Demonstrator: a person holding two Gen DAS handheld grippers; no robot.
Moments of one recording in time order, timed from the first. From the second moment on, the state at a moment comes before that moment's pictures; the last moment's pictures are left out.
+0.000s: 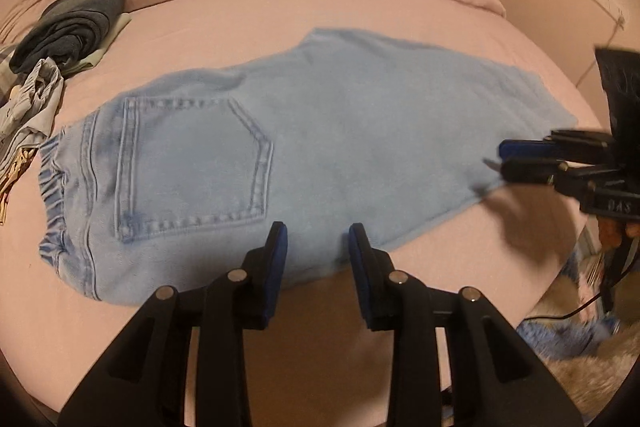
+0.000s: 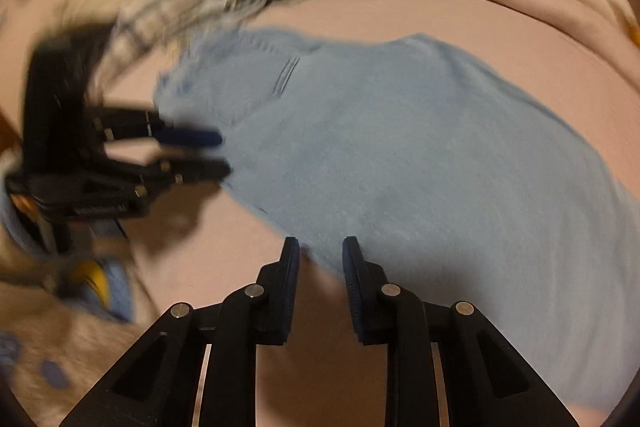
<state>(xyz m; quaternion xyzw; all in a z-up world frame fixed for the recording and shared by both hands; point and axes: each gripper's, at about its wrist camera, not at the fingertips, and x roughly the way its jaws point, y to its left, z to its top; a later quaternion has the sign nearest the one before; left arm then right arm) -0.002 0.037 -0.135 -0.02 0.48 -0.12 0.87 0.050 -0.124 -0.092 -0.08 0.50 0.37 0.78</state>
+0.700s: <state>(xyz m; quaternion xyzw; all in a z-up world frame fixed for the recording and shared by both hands) 0.036 -0.005 -0.142 -0.04 0.51 -0.13 0.85 0.042 -0.448 -0.107 0.31 0.39 -0.07 0.86</state>
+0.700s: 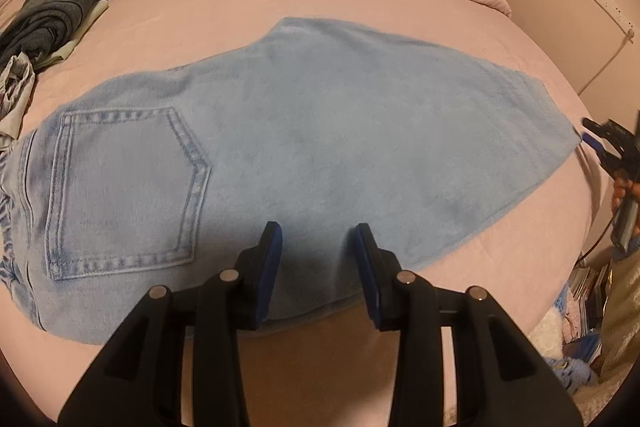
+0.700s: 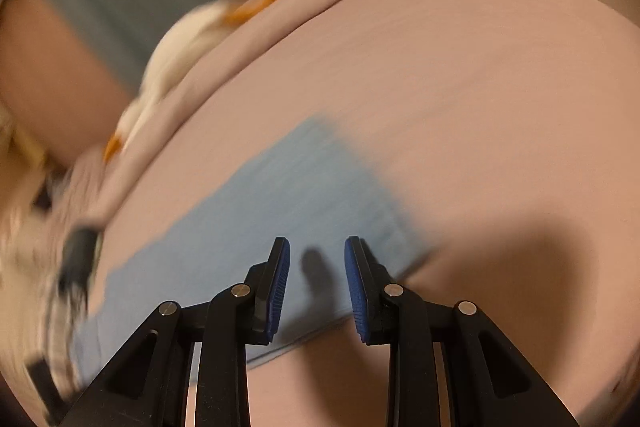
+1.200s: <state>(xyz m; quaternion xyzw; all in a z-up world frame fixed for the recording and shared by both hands) 0.078 -0.089 -0.126 -0.17 0.50 -0.27 0.80 0.007 -0.443 -0.119 0.42 0.39 -0.04 0.82</state>
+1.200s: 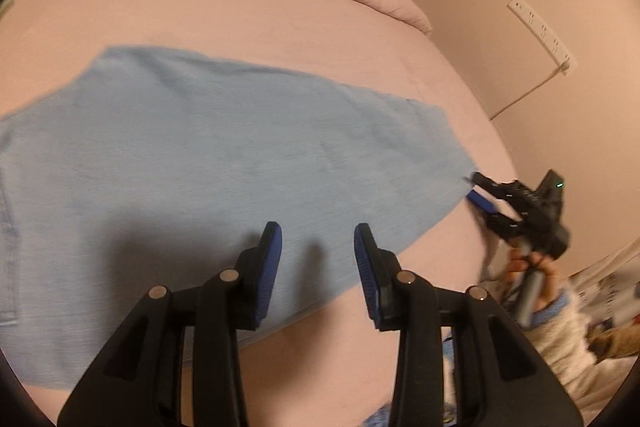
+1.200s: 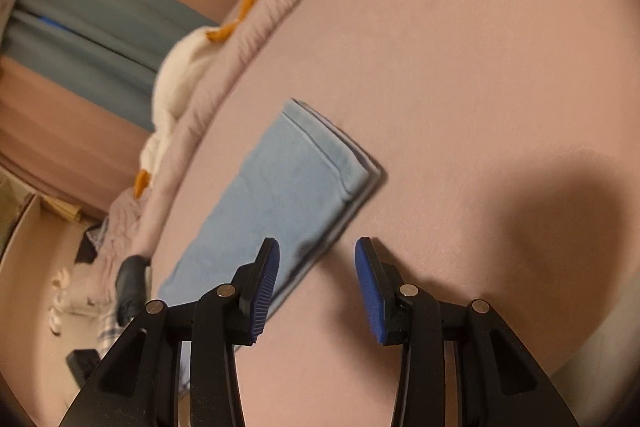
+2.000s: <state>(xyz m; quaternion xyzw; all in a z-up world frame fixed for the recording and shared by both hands) 0.111 -0.121 -0.116 -0.37 0.49 -0.35 0.71 0.015 -0.295 -0.046 0.07 0.33 0.04 0.94</state>
